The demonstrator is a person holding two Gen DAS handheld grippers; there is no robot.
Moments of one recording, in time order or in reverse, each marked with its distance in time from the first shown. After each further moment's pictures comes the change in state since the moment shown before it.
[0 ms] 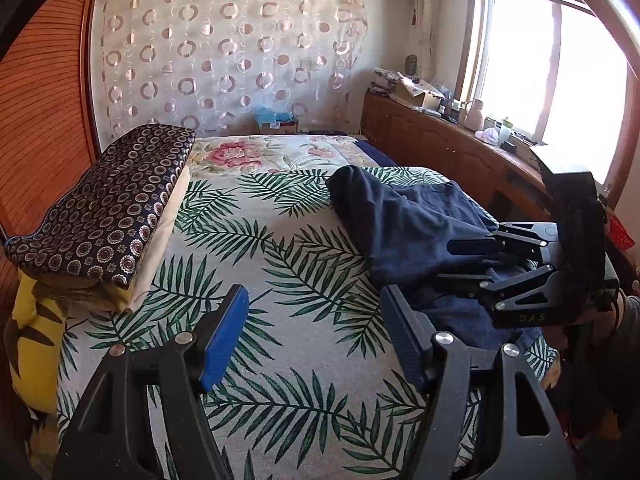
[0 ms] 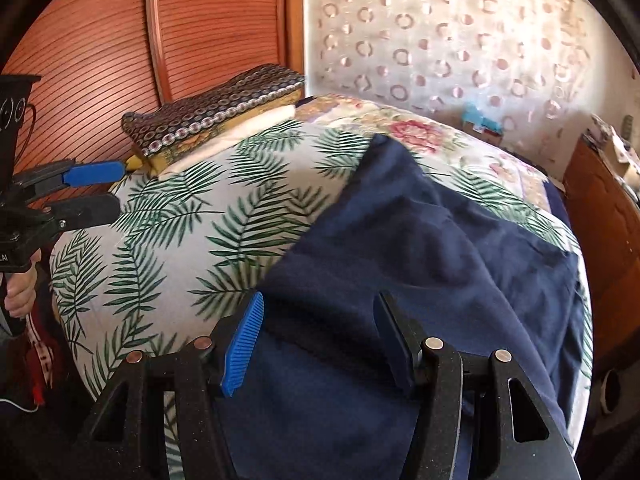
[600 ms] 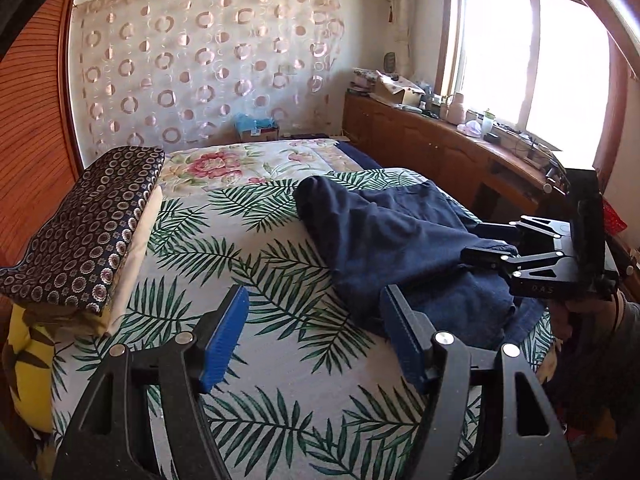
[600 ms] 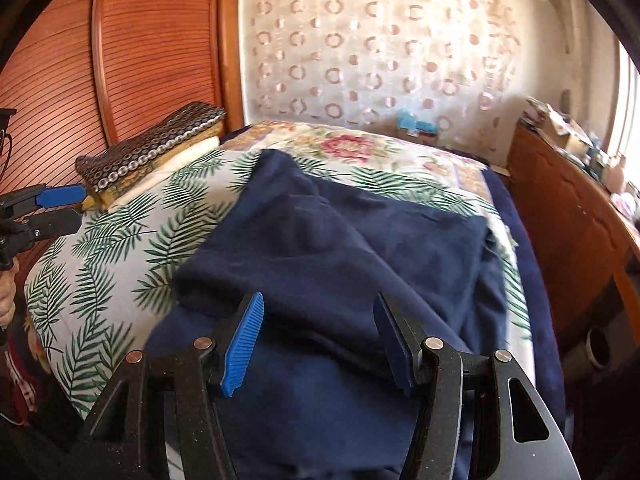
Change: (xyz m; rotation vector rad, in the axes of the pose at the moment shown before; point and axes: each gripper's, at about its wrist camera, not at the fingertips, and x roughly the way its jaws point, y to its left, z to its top) left arm -0.002 -0.036 0.012 0.064 -0.009 -0.032; right arm -0.036 -0.015 -0.035 0.140 -0.095 -0.162
